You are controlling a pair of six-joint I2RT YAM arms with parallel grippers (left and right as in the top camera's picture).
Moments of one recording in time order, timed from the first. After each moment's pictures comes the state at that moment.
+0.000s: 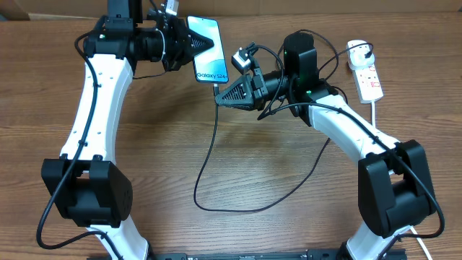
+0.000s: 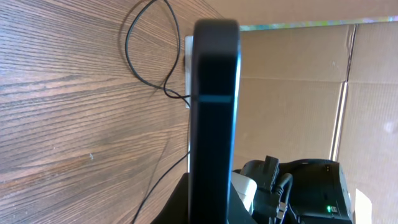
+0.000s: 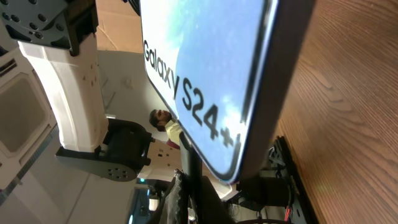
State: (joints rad) left arm -0.07 1.92 1.85 -0.80 0.95 -0.68; right arm 0.36 1.86 1.27 0.29 -1.48 1.12
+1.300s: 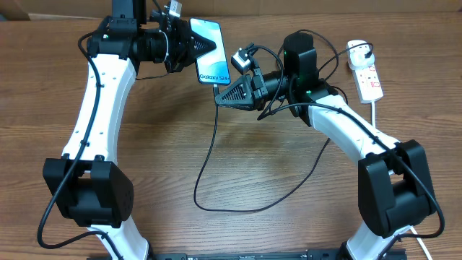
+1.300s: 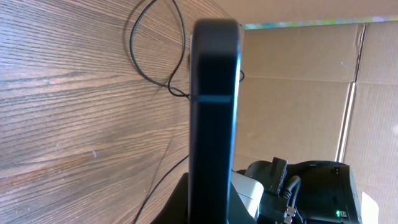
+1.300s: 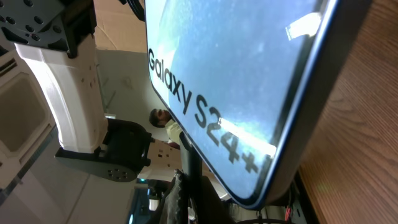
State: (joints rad) left arm -0.09 1.92 1.85 -0.82 0.92 -0.68; right arm 0.36 1.86 1.27 0.29 -1.48 1.12
